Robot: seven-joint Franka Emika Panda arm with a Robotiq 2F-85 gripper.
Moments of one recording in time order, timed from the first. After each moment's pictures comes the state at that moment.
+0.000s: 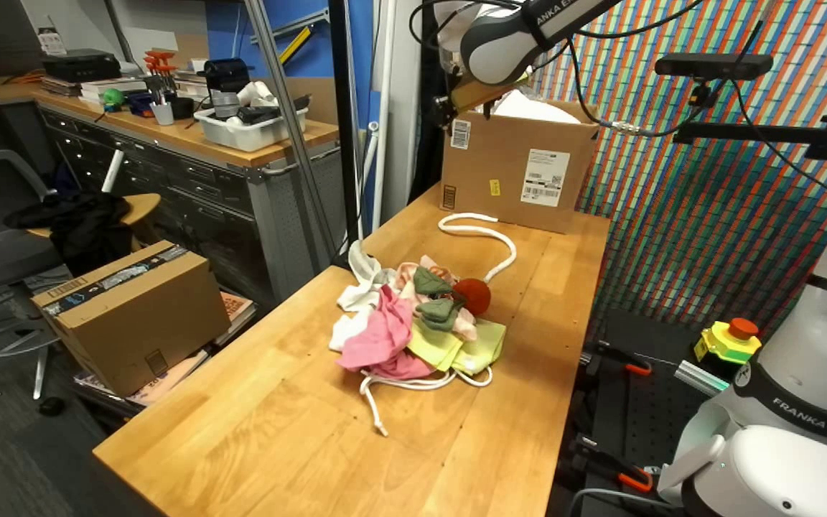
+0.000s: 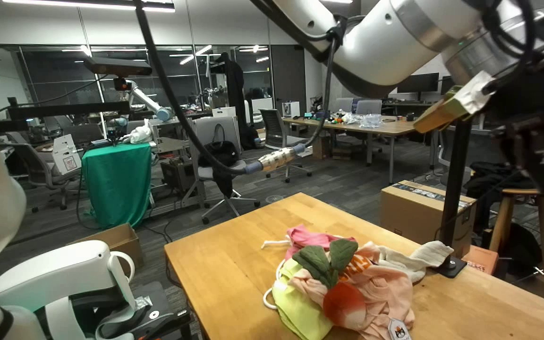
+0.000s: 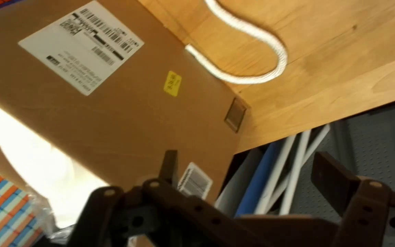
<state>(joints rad) -0.12 0.21 -0.19 -1.85 -0.66 2.26 0.76</state>
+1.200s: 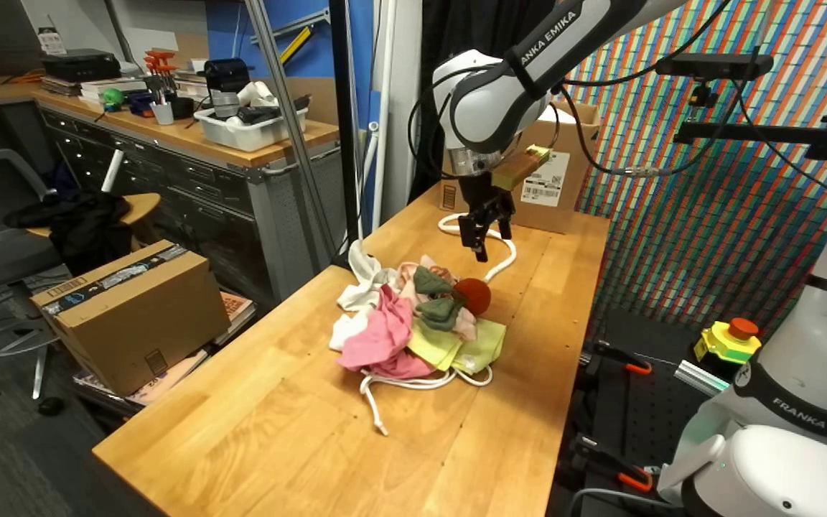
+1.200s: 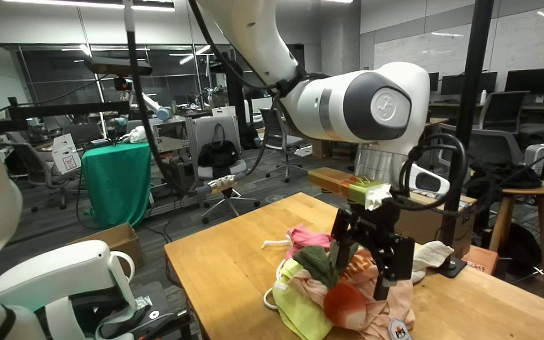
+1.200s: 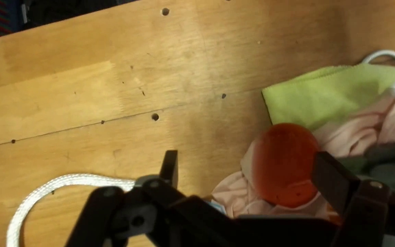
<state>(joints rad) -0.08 0.20 -0.10 -2.18 -0.12 2.06 0.07</state>
